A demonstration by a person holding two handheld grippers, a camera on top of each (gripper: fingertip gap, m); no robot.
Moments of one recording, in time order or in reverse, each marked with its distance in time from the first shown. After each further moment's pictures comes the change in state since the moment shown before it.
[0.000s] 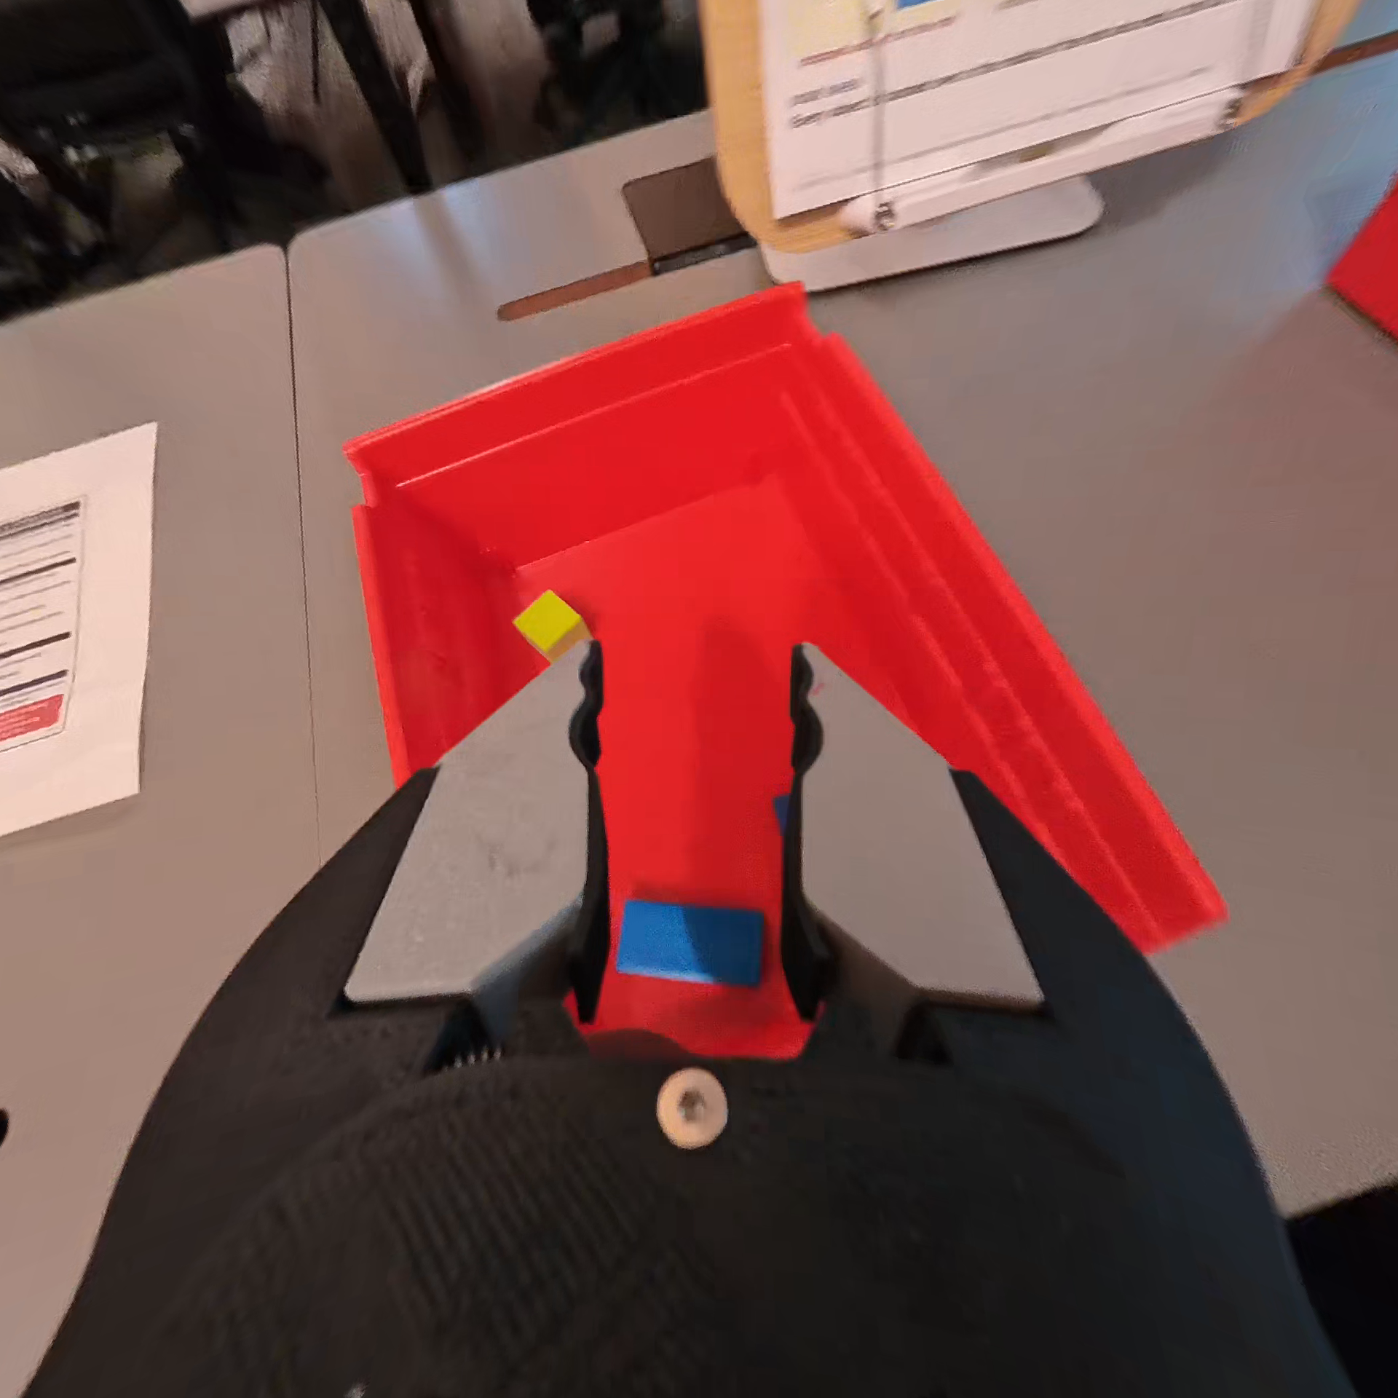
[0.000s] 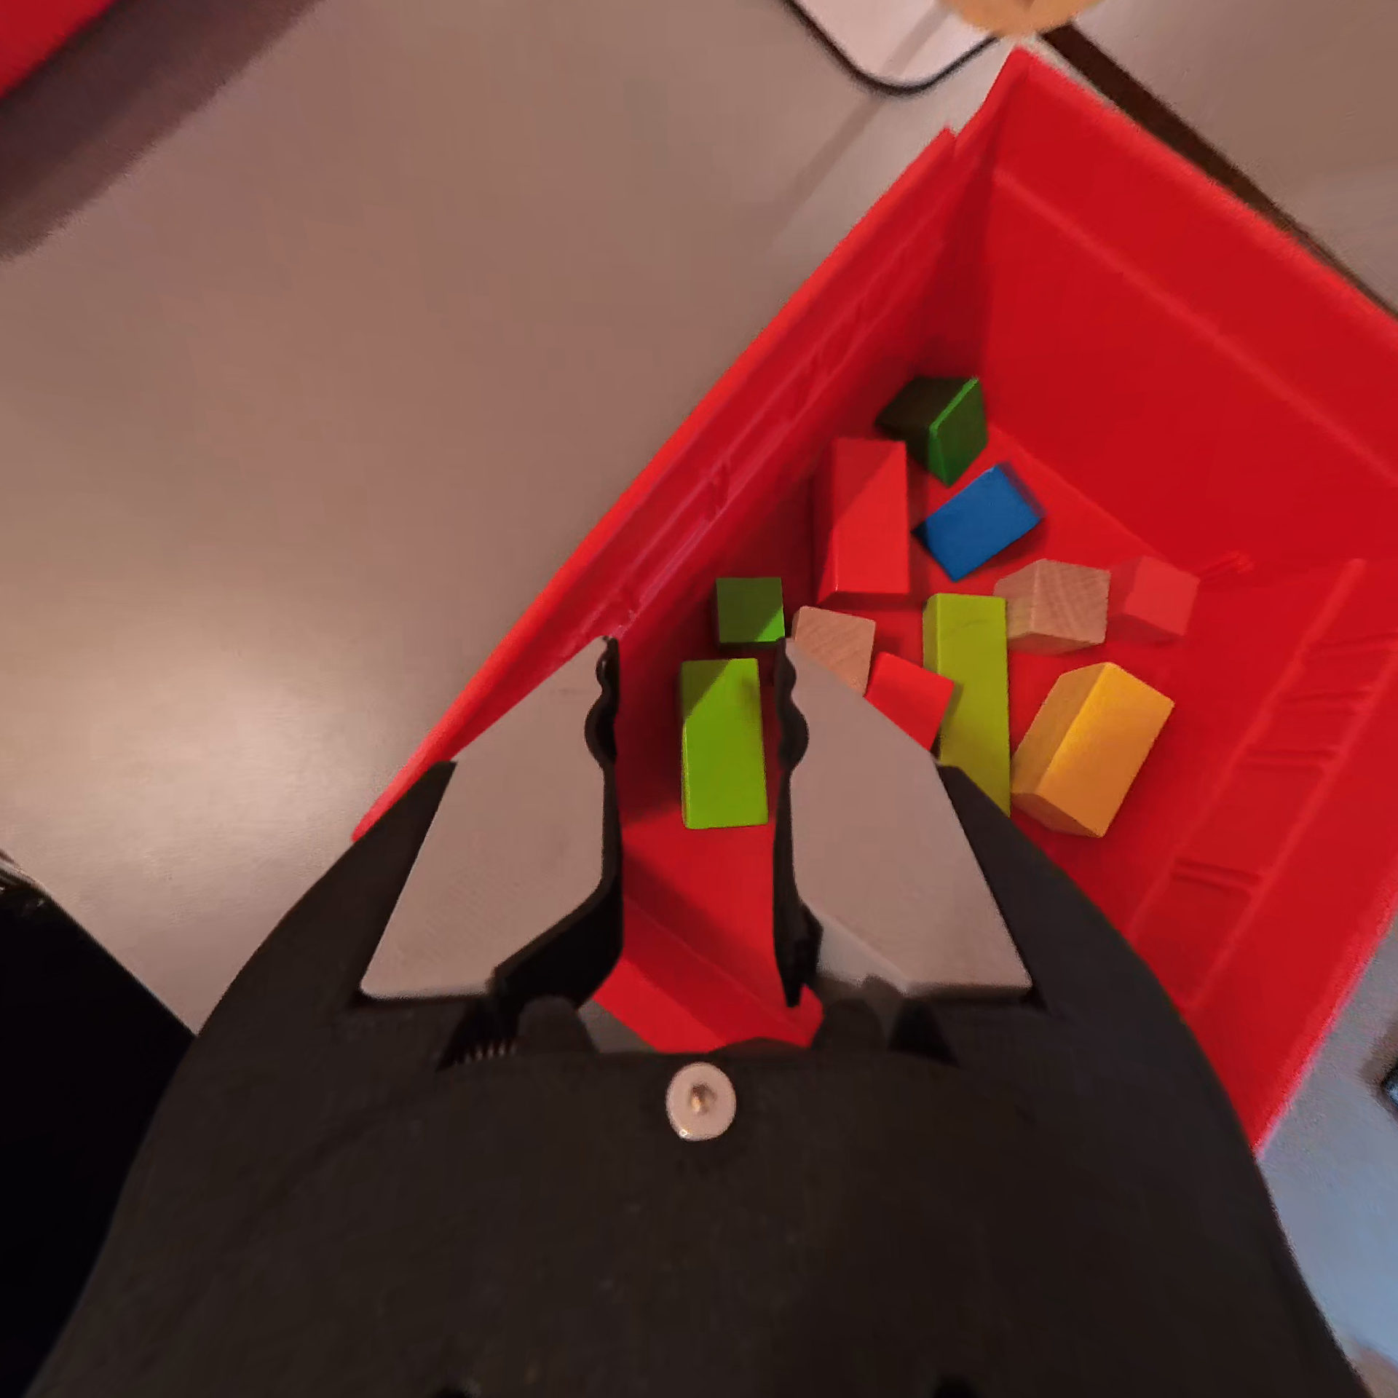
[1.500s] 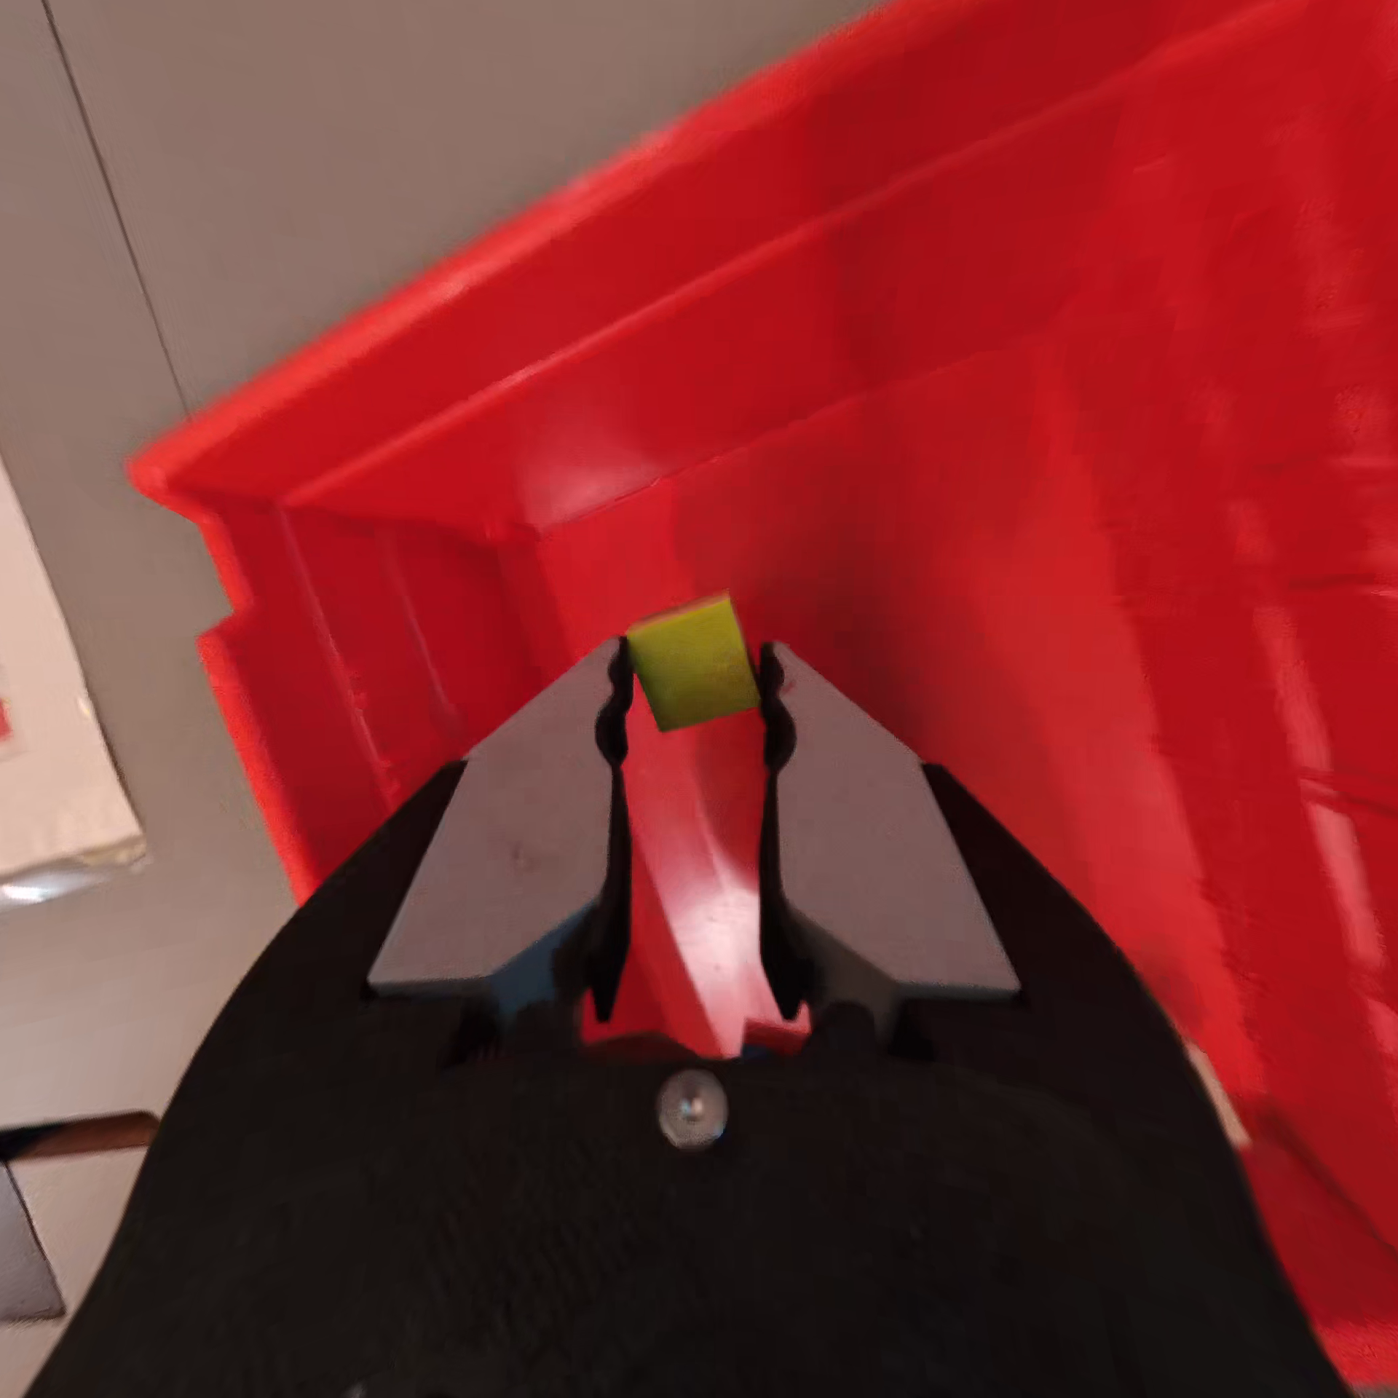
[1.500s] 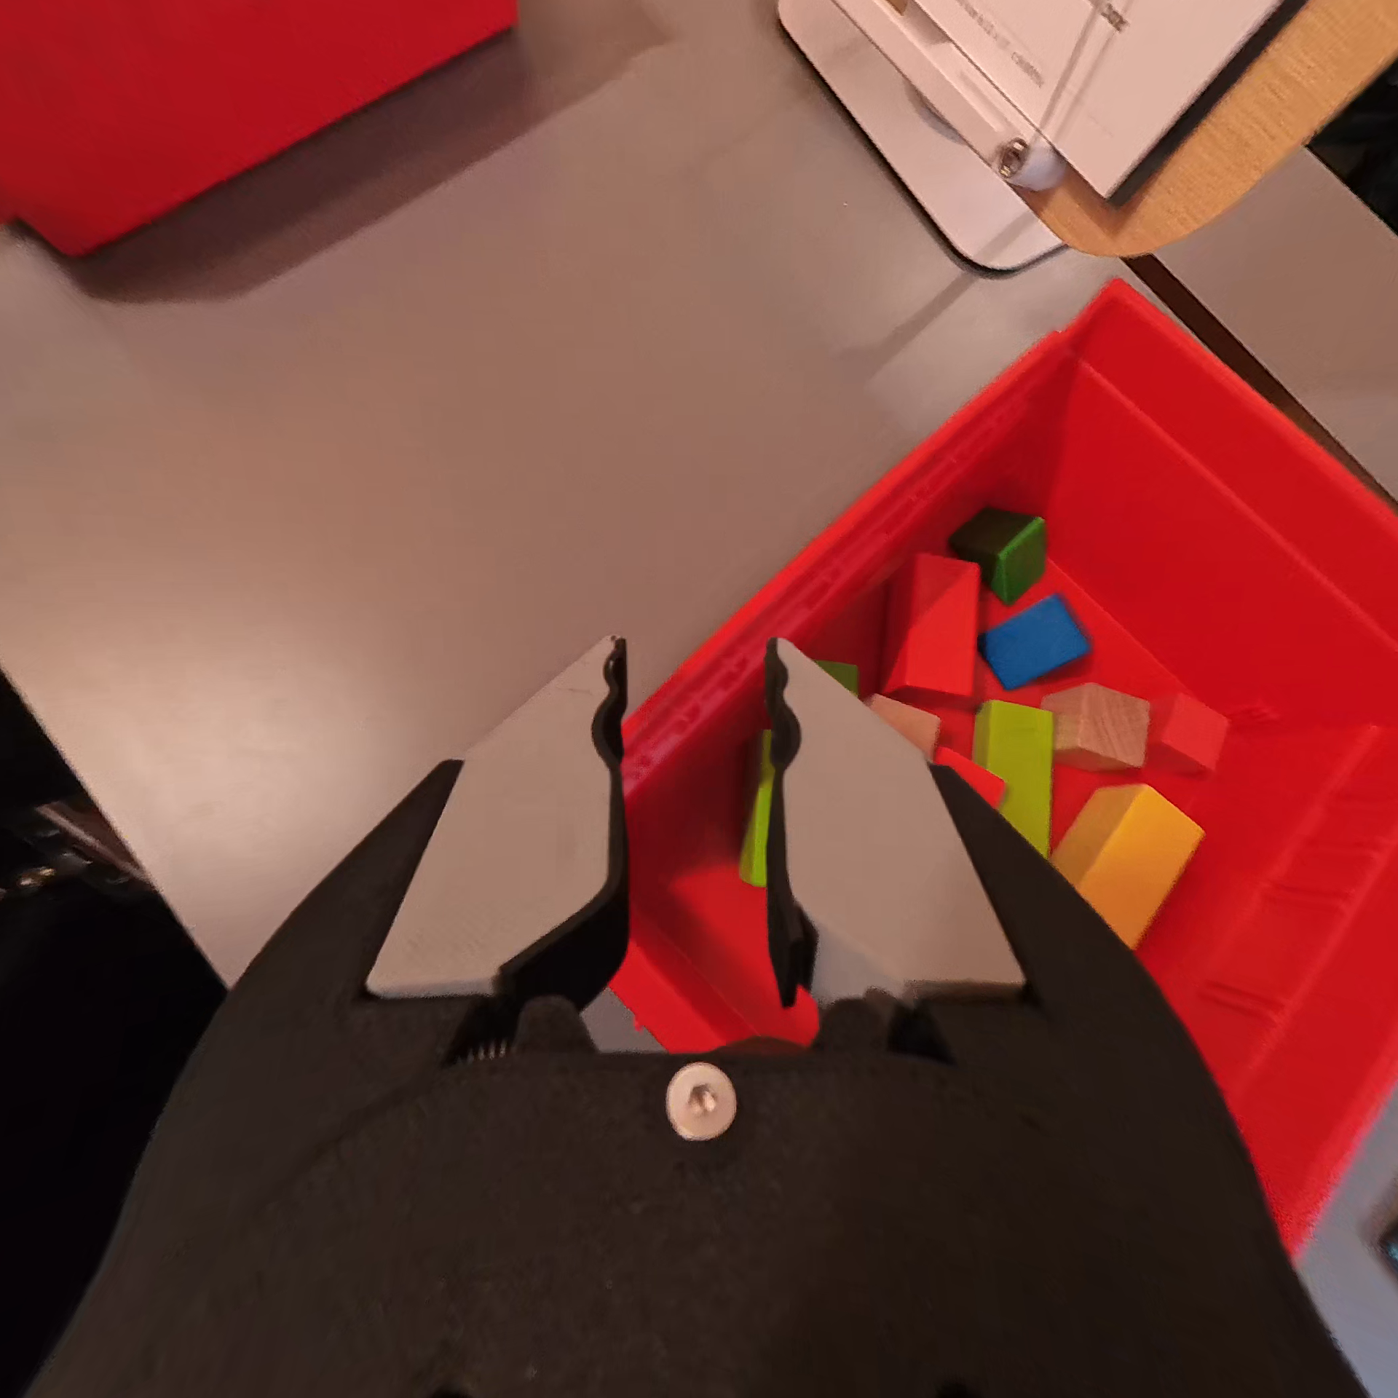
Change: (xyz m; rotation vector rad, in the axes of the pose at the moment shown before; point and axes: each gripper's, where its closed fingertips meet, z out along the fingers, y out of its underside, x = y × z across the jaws) left arm -0.043 0.033 0.129 -0.485 -0.084 0.061; right arm -0.036 -0.023 -0.012 0.101 -0.068 -0.124
